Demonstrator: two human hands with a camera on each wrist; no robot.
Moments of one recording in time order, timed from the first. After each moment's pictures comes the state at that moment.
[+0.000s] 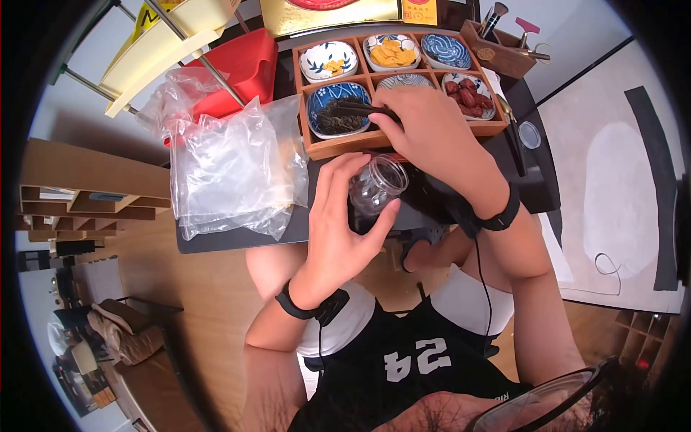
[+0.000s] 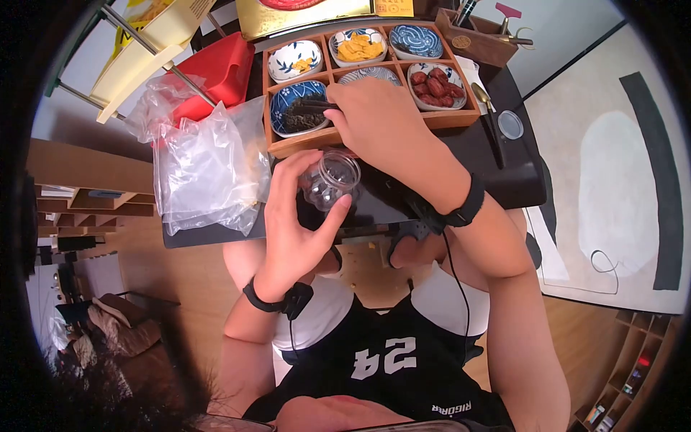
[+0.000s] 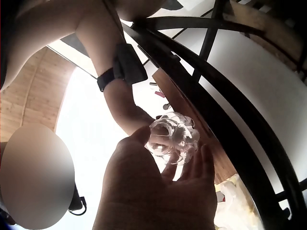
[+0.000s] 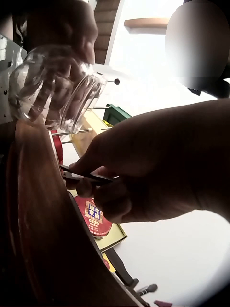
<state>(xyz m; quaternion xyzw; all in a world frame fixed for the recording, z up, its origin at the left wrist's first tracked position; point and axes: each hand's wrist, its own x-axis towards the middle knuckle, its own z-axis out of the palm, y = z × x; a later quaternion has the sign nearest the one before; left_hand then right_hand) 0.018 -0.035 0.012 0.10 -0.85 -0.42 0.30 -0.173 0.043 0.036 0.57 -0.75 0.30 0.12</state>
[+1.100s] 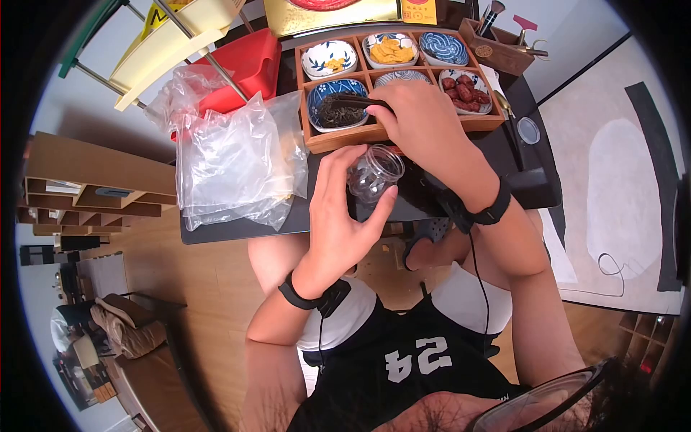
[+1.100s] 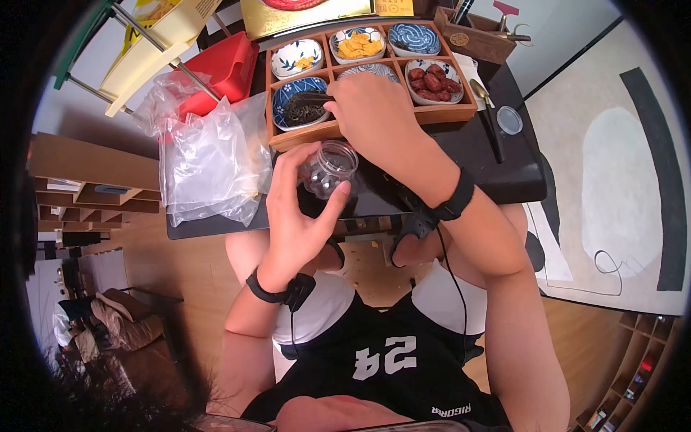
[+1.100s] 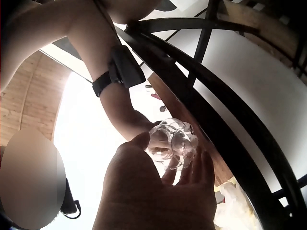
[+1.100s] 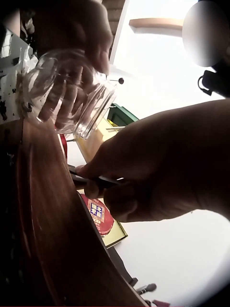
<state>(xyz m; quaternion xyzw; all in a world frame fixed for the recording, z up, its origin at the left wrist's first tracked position) 0.015 -0.028 0.009 0.12 -0.85 -0.40 0.32 -0.171 0.038 0.027 0.54 -0.78 0.29 0.14</state>
